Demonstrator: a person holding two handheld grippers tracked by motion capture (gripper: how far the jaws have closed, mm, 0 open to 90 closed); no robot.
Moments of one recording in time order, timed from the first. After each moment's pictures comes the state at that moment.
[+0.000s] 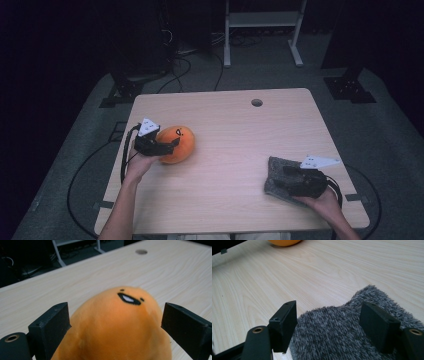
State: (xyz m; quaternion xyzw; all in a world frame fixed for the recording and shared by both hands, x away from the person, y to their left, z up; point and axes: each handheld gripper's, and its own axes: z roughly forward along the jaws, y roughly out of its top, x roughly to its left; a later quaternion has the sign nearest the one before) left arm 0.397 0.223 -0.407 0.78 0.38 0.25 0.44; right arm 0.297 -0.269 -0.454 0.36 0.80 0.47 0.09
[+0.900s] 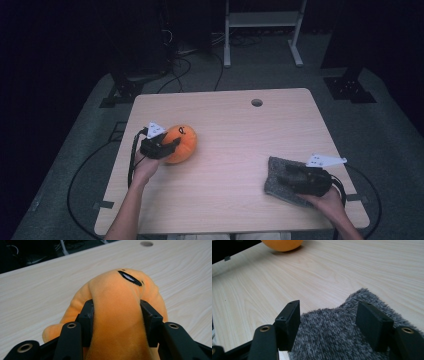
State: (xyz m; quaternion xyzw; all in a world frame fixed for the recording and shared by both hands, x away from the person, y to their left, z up) left arm 0.387 0.208 -0.411 0.76 0.41 0.25 0.43; right arm 0.298 -0.281 -0.451 0.36 0.79 0.49 0.09
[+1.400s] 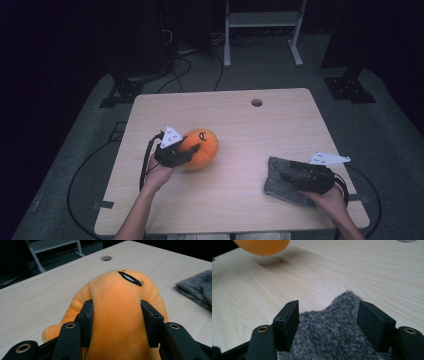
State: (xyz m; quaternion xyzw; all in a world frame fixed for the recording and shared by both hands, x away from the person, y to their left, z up) left arm 0.349 0.151 -0.391 0.79 0.32 0.23 0.47; right arm 0.302 -0.286 -0.447 0.38 0.78 0.48 0.13
